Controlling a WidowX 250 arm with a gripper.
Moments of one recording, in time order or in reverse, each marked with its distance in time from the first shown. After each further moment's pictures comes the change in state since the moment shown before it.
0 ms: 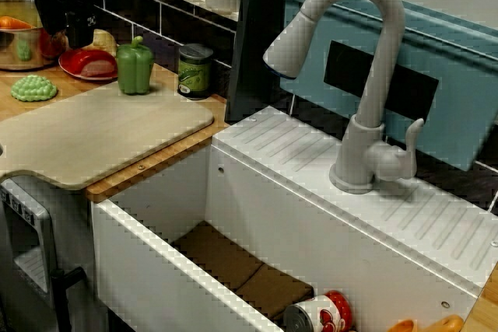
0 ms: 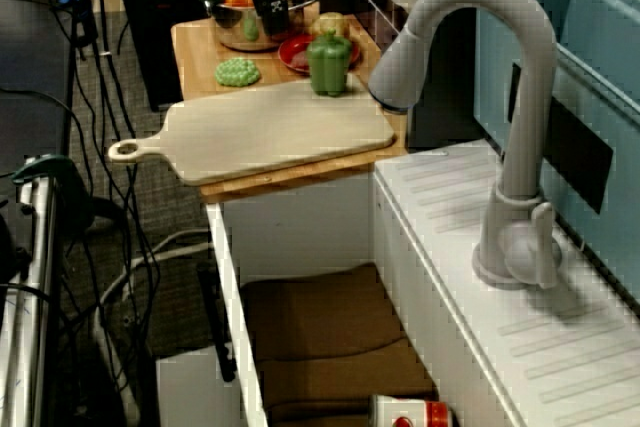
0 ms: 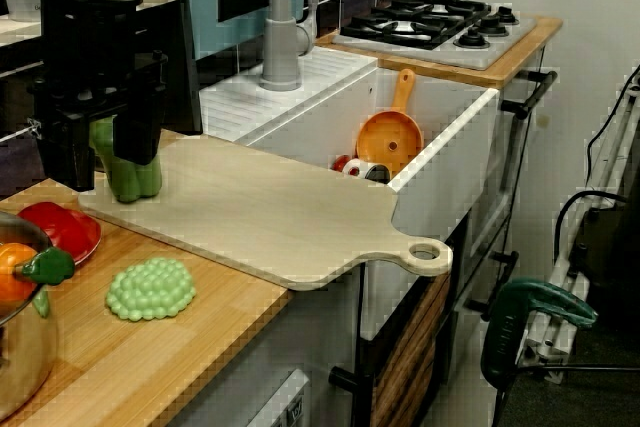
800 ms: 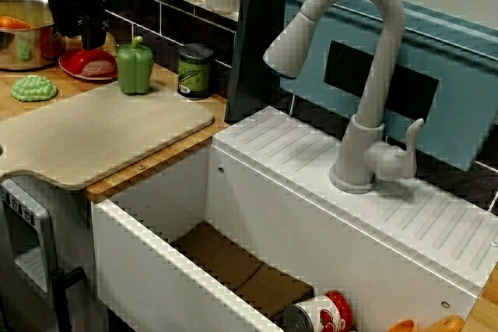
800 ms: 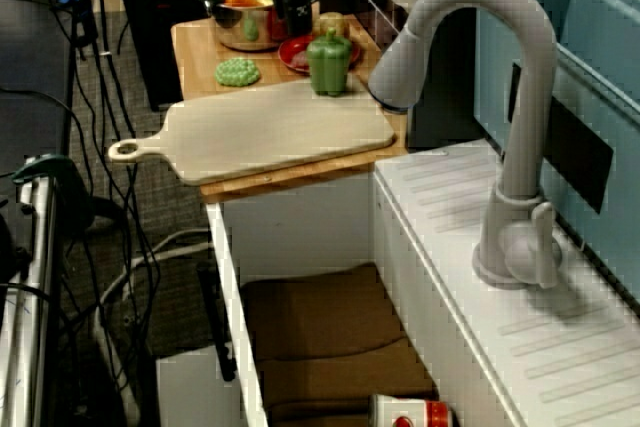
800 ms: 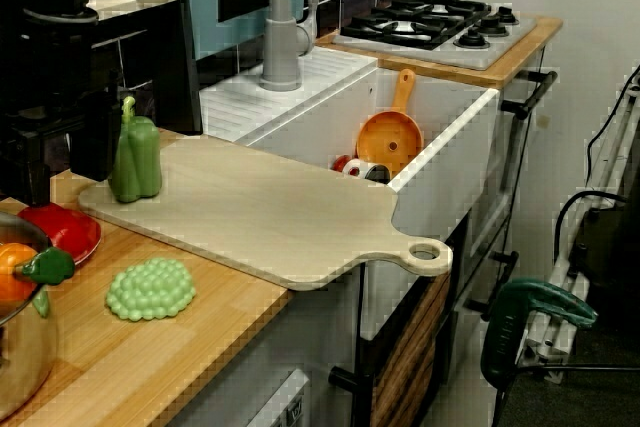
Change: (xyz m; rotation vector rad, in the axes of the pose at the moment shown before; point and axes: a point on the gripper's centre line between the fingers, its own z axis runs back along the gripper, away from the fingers) arm 0.026 0.009 -0.018 0.029 -0.008 0.036
